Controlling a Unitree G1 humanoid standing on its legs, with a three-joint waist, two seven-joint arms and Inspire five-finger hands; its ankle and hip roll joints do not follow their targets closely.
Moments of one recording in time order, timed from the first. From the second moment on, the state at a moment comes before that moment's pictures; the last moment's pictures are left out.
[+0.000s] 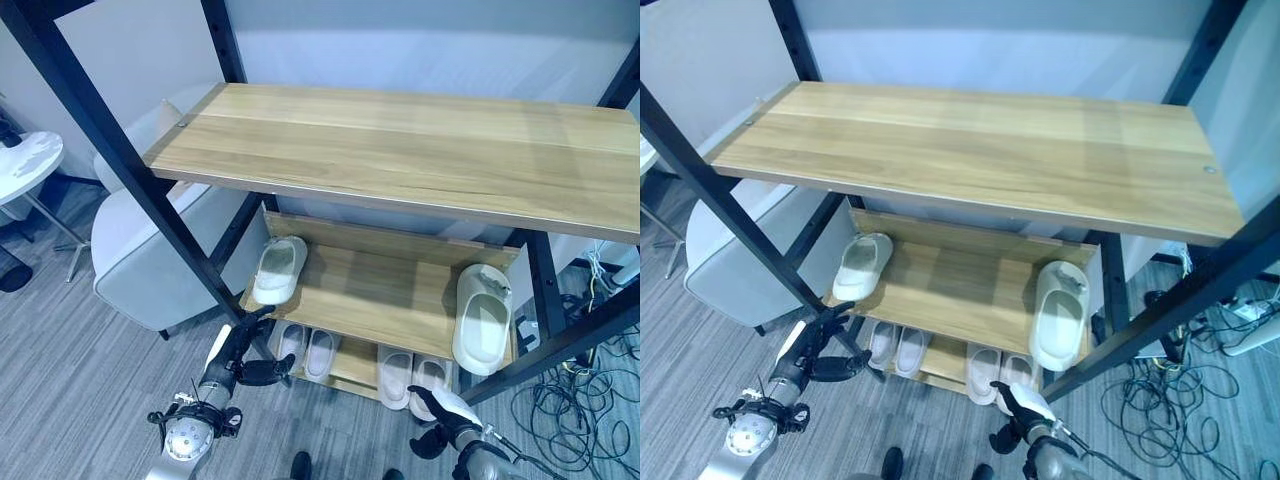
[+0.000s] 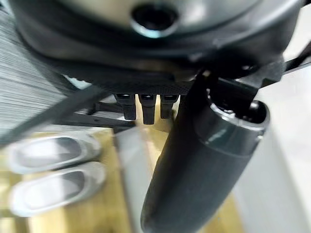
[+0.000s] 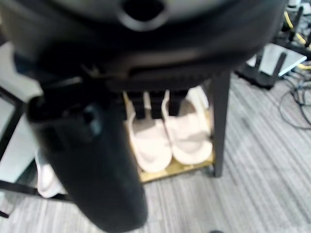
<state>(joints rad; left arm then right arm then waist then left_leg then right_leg) 0.21 0.42 -0.23 0.19 -0.14 -0.18 0.07 0.04 -0.45 0.40 0.70 -0.48 -0.09 -0.14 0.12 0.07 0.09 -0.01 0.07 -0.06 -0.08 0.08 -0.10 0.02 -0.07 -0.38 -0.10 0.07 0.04</state>
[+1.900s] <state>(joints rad) 0.02 0.40 -0.11 0.08 0.17 -0.12 0.28 0.06 -0.45 0.38 0.70 -0.49 -0.07 -0.11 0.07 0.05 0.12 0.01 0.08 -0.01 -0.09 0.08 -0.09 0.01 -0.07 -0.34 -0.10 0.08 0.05</state>
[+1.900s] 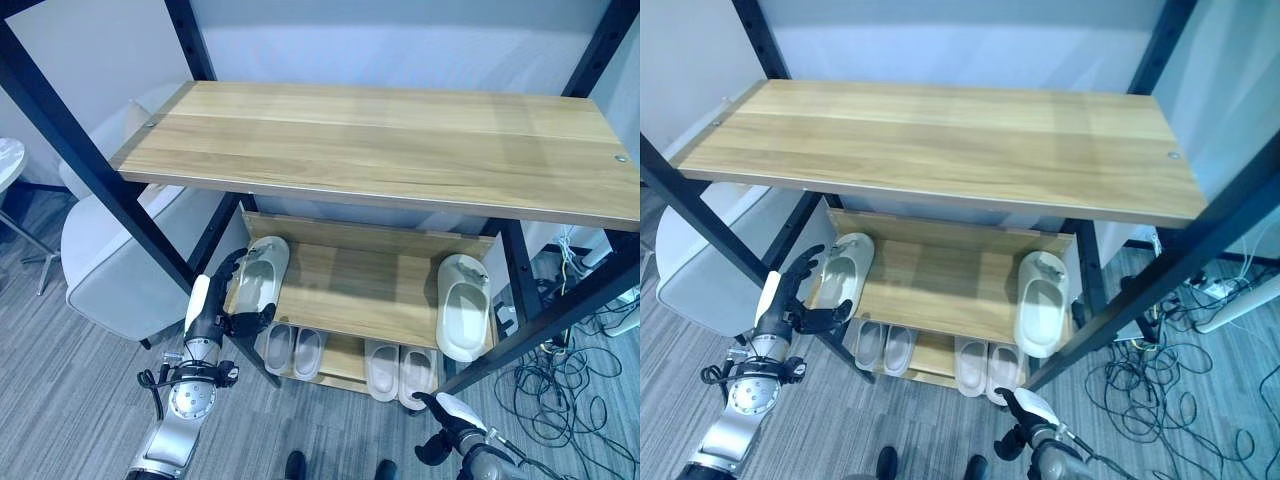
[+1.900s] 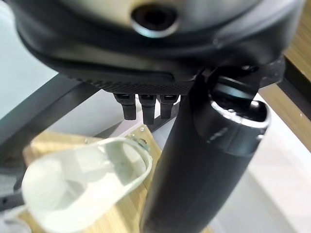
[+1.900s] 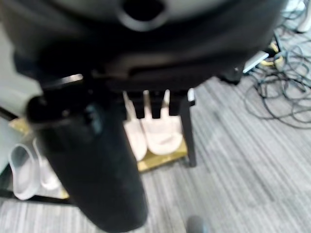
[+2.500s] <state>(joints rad) -0.02 0.46 -0.13 0.17 0.28 -0.11 0.36 0.07 -0.45 0.39 0.69 -0.49 -0.08 -0.11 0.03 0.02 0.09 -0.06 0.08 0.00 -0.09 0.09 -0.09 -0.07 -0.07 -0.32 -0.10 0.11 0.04</state>
